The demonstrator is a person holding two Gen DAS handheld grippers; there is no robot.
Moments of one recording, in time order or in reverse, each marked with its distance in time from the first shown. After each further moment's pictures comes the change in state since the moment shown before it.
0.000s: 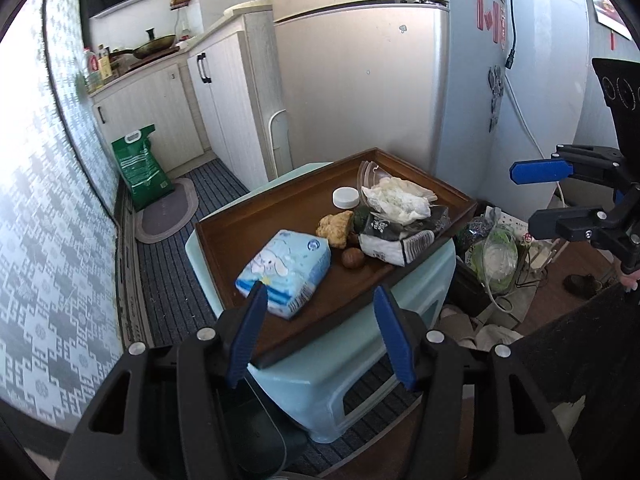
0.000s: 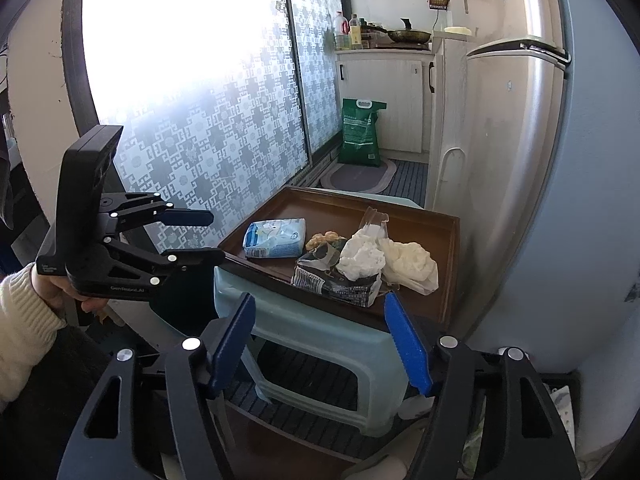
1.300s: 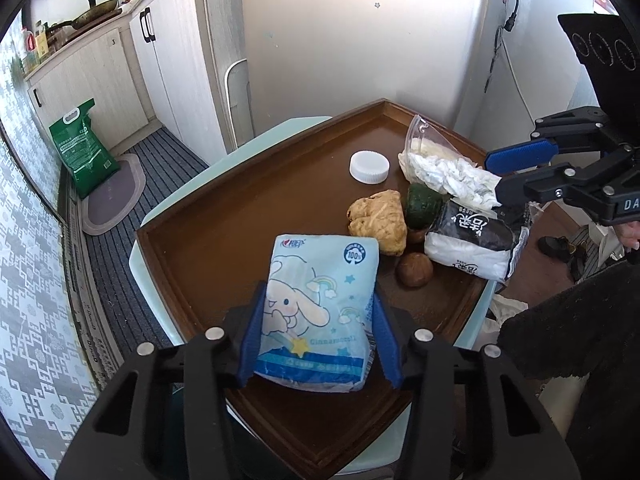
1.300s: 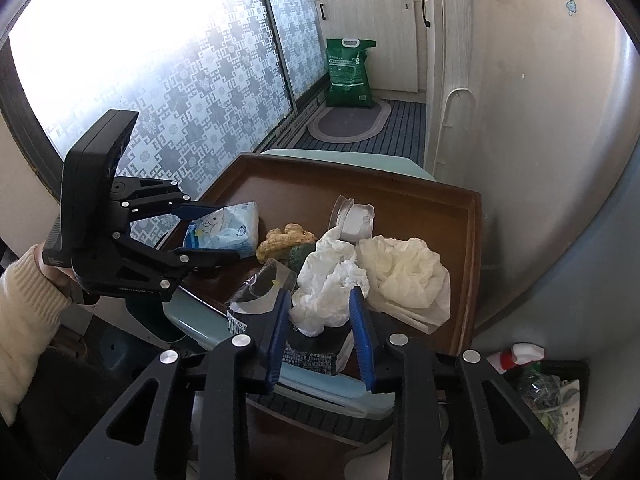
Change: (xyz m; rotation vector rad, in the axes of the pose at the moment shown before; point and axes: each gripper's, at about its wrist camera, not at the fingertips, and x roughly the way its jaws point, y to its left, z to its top) left arm 0.101 0.043 0.021 0.055 0.158 -0.182; right arm 0.096 -0.035 0.036 0.062 0.228 -0.015
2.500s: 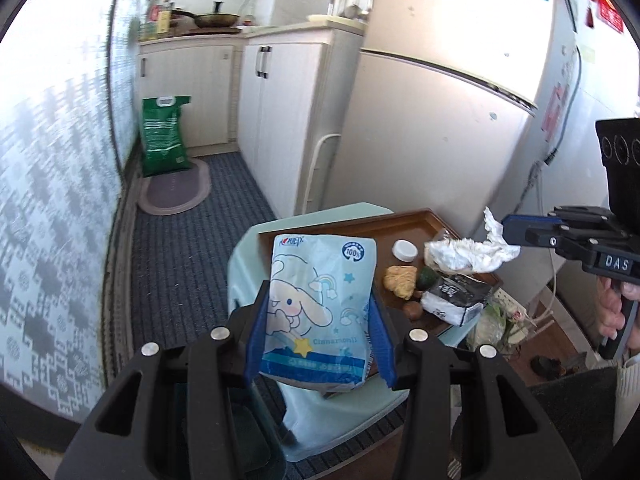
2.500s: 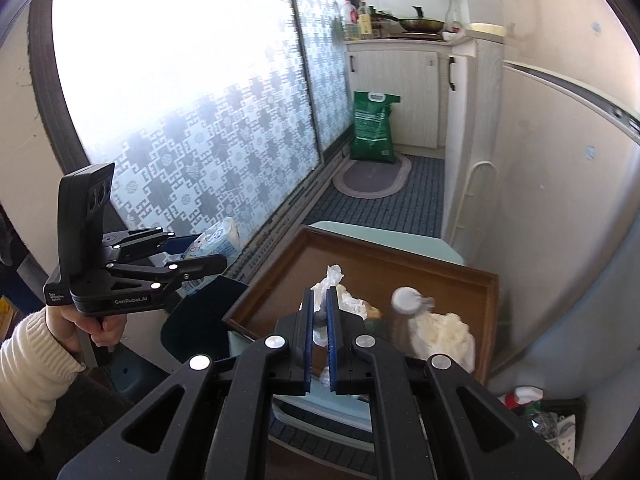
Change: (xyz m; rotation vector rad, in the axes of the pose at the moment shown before) left arm -0.114 0.029 -0.037 -0.364 -0.280 0.131; right arm -0.048 0.069 0.042 -0.080 -0.175 0.056
